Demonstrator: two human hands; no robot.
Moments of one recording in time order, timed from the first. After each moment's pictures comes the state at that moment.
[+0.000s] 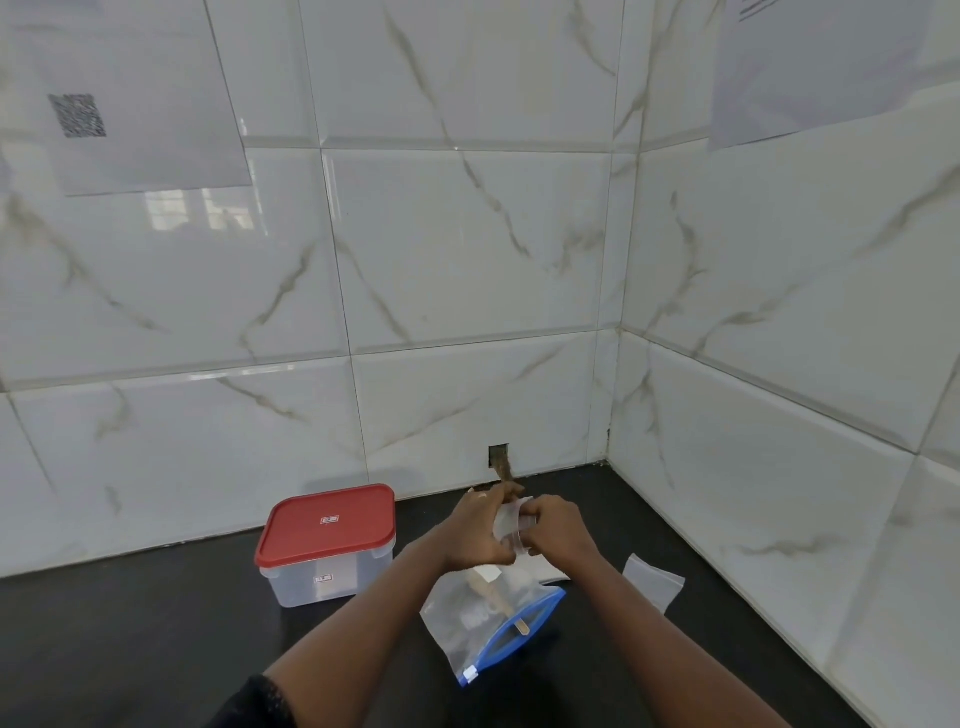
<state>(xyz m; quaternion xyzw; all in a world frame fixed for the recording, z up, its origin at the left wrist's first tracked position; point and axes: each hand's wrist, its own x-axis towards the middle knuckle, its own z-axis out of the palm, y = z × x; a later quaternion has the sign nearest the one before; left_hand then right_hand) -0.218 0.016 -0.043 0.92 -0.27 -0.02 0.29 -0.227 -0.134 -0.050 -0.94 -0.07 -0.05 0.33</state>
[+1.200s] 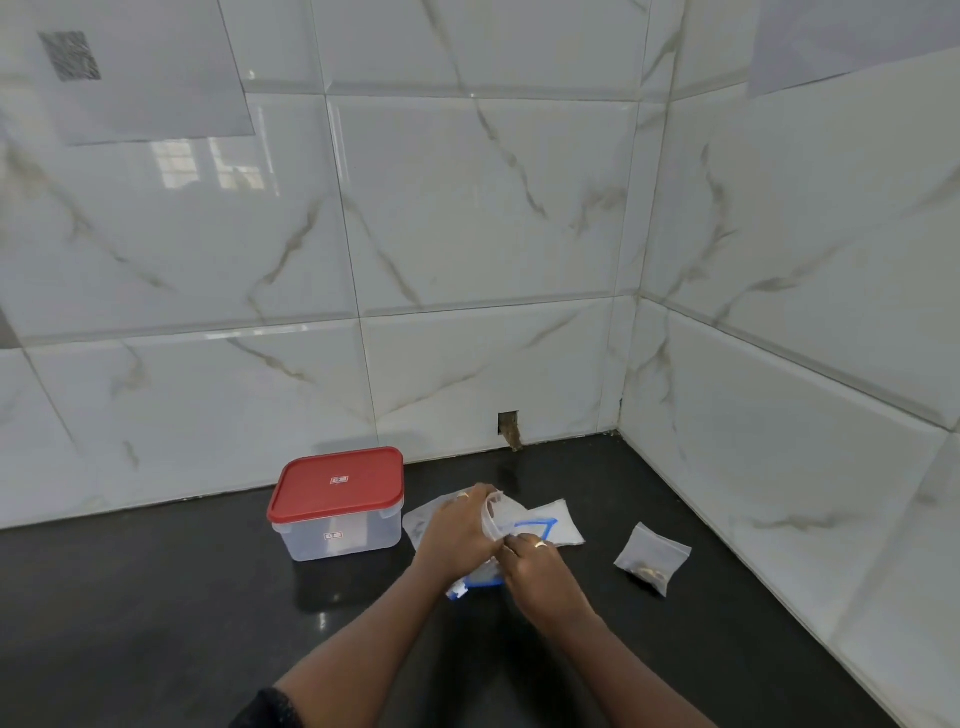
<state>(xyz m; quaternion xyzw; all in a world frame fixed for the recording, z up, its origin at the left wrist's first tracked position) -0.242 0.026 -0.093 0.95 -0.13 0.07 0.27 -0.260 -0.114 -0.136 -0.96 -0.22 -0.09 0.12</state>
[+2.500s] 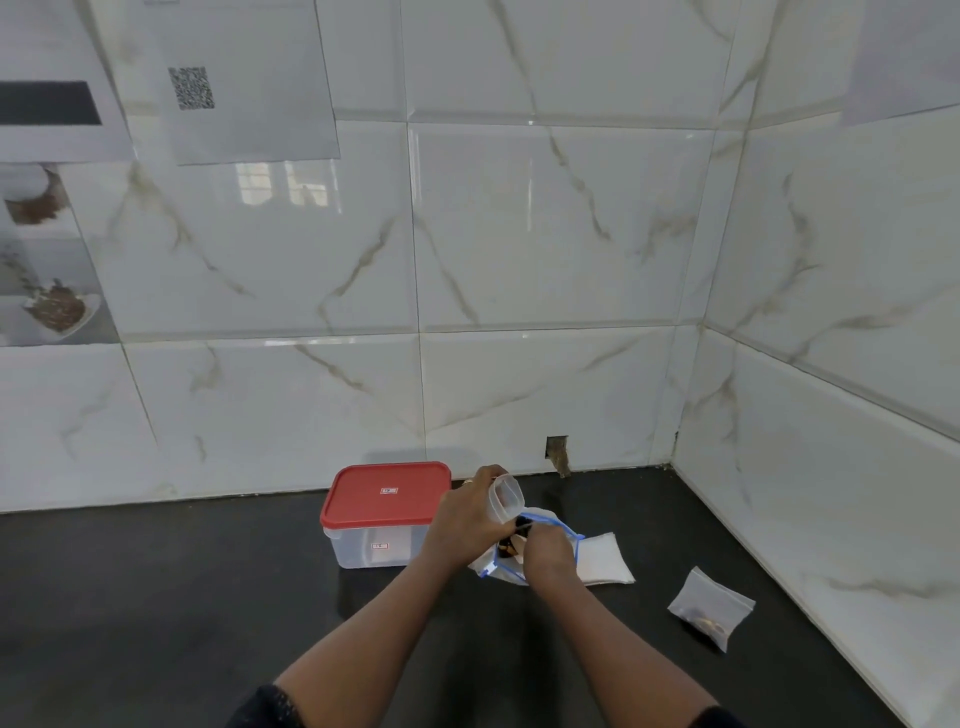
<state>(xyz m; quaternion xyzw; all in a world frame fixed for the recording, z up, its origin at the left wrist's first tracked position) -0.229 0.071 -0.065 0.92 -0.10 0.16 0.33 -0.216 -0.051 -0.077 -0.98 -0.04 0.12 0.13</state>
